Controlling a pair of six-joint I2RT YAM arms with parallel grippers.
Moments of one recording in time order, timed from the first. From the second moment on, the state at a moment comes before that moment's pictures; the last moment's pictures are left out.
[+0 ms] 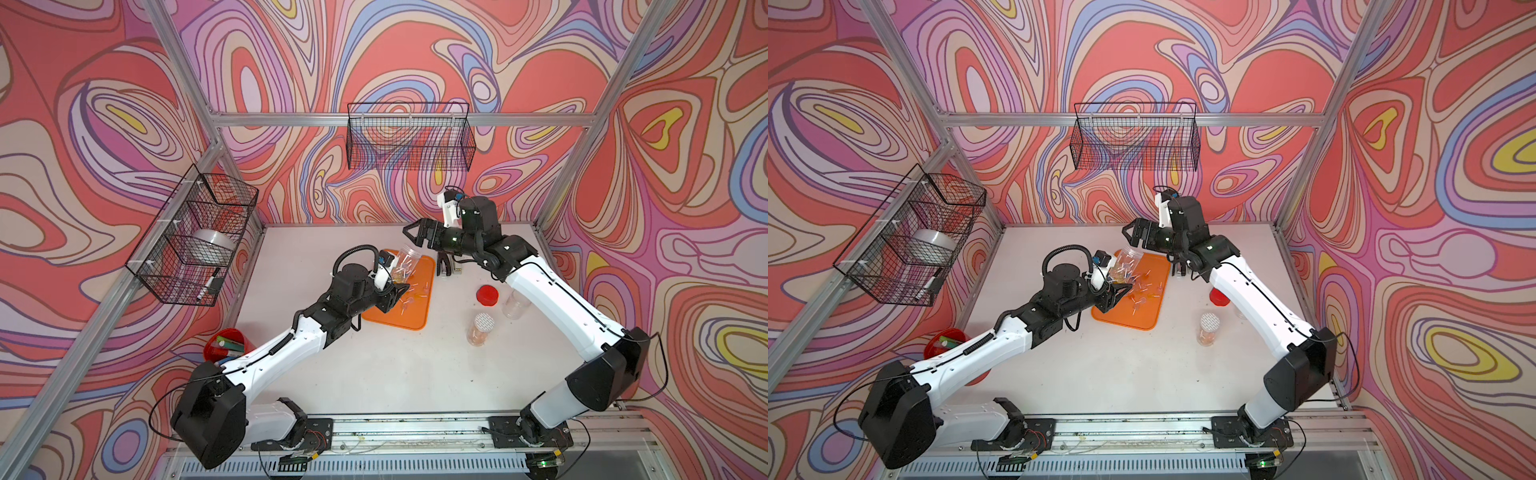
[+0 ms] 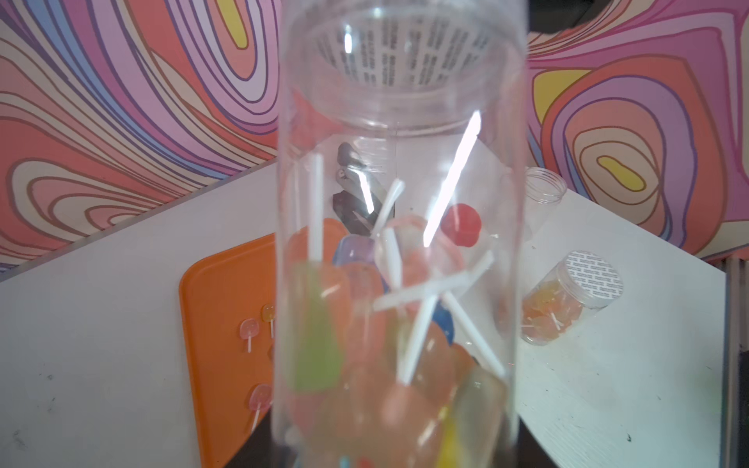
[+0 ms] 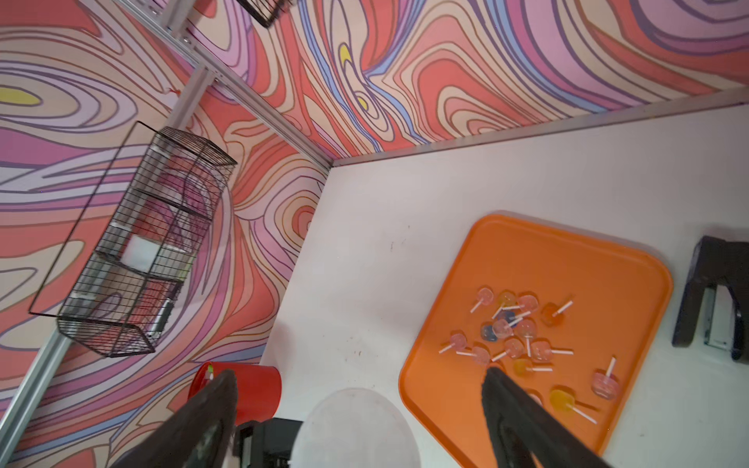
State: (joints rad) left arm -0.63 1.28 0.86 0.07 0.15 -0.04; right arm 0.52 1.59 1.63 -0.49 -0.26 0.61
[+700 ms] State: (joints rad) left arm -0.64 1.28 0.86 0.07 0.09 -0.01; right arm 0.57 1.60 1.56 -0.41 -0.29 0.74
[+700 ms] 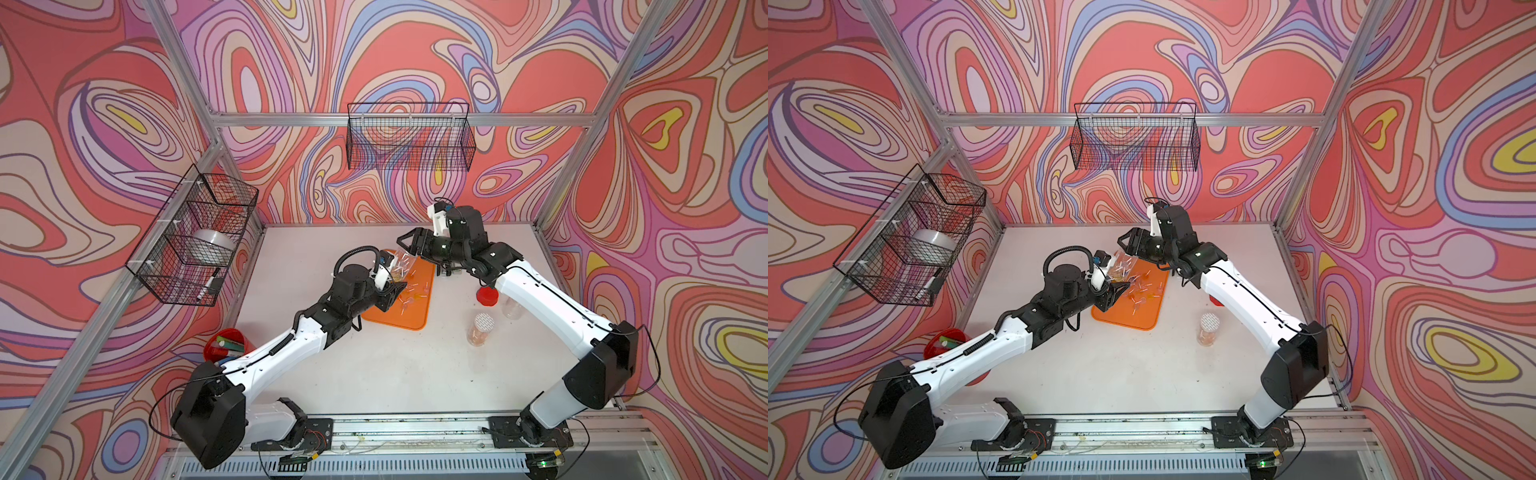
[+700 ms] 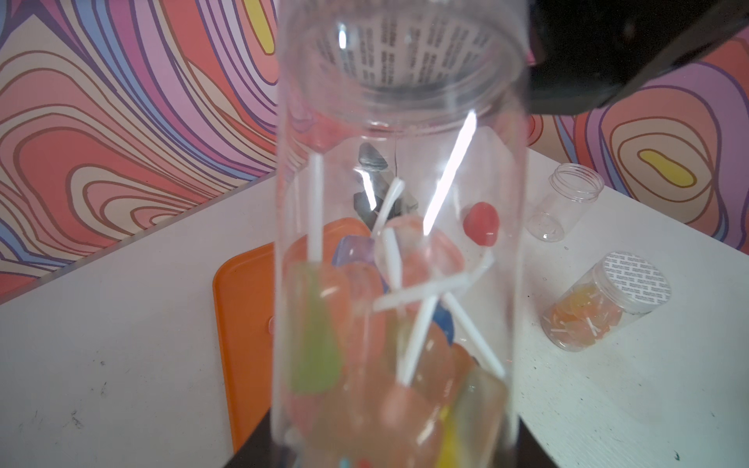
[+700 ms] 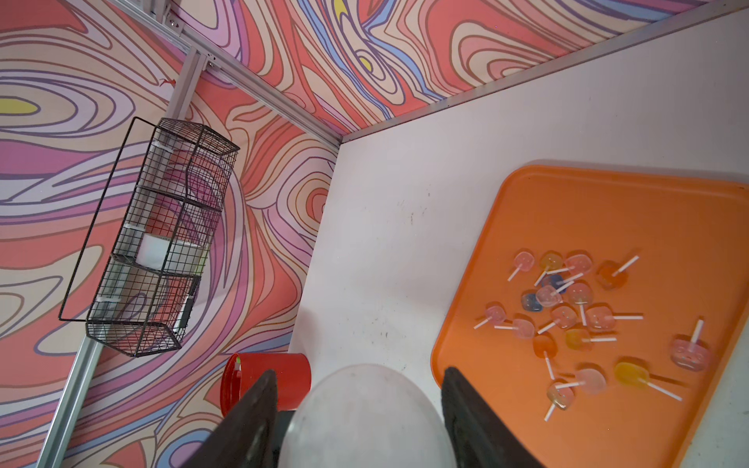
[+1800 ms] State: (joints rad) left arm -0.57 1.24 0.85 0.21 0.57 -0.12; right arm 0.51 1.48 1.45 -0.23 -0.72 0.43
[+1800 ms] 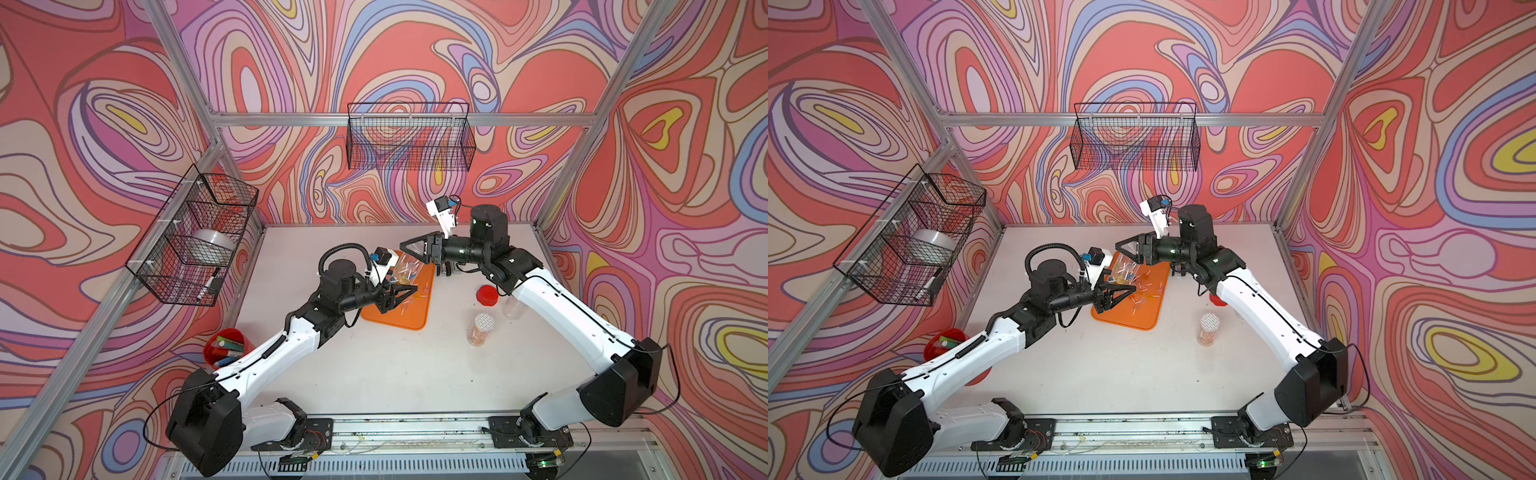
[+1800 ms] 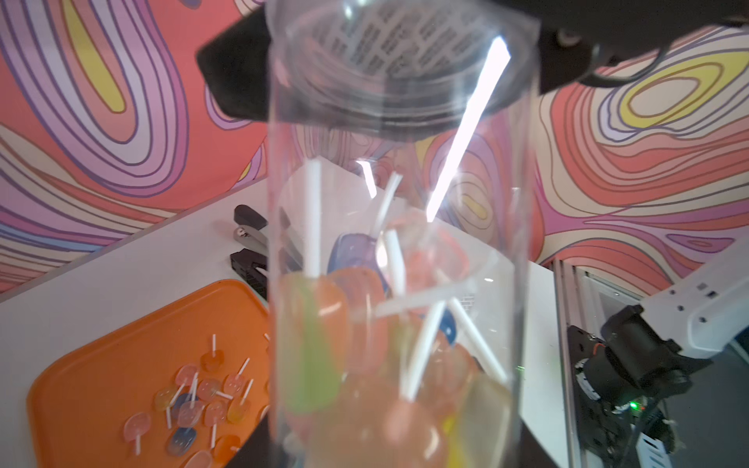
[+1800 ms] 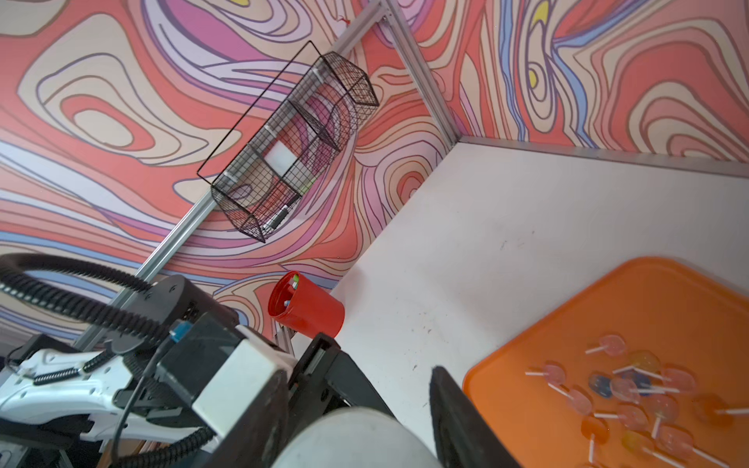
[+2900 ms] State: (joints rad) left arm -0.61 1.22 0.85 0.13 0.29 -0.05; right arm 0.52 1.47 1.61 -0.44 -0.29 0.64
